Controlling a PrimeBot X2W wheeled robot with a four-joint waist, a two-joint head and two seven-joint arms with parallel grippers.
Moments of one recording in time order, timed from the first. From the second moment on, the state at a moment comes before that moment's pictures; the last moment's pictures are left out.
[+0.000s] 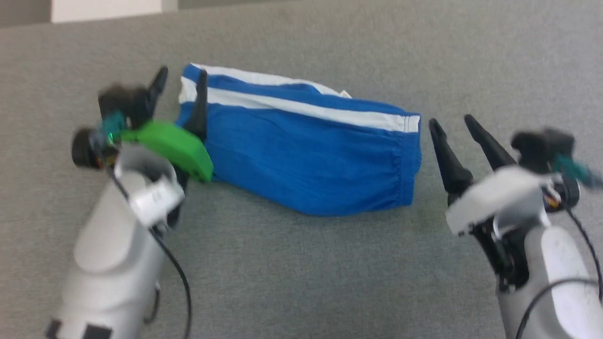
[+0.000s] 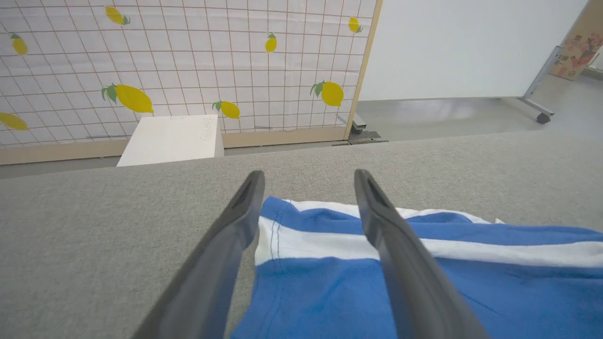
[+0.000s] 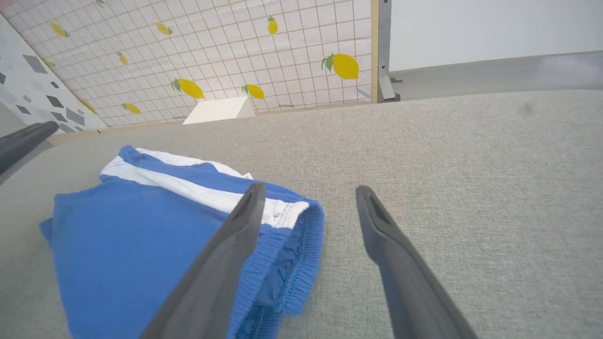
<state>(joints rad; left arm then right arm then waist) -0.65 0.28 -0.33 0.40 -0.45 0.01 -0.10 -0.33 -0.05 0.03 0.06 0.28 0.13 0.19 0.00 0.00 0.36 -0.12</state>
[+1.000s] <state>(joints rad) -0.71 0.23 -0.30 0.89 -0.53 0.07 0.17 -0.02 -0.05 0.05 -0.07 0.27 0.13 -0.26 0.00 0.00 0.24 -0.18</state>
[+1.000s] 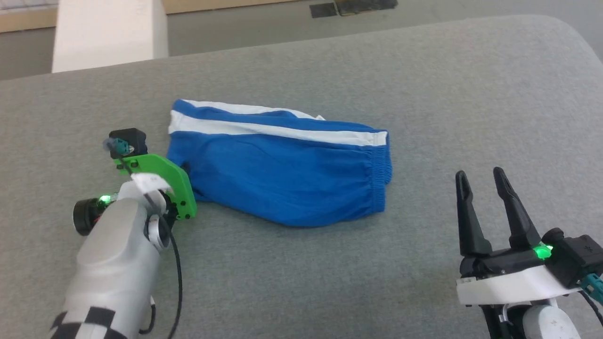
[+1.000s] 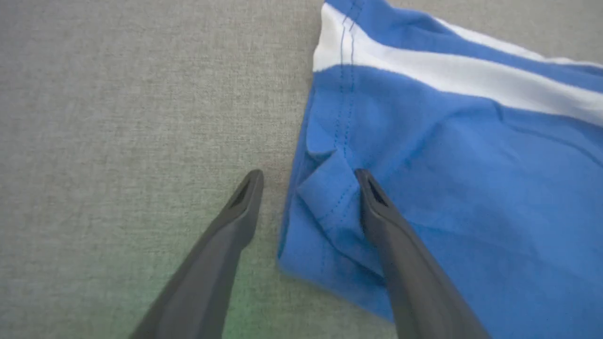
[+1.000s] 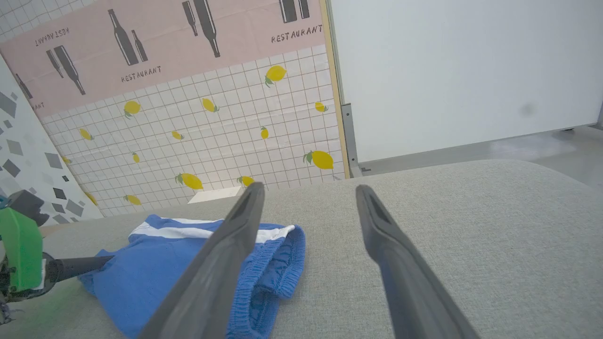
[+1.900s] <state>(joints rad) -0.58 0.23 -0.31 0.72 -0.59 0.08 0.30 0.01 -0.05 0.06 -0.08 0.27 0.13 -0.26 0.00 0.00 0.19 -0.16</state>
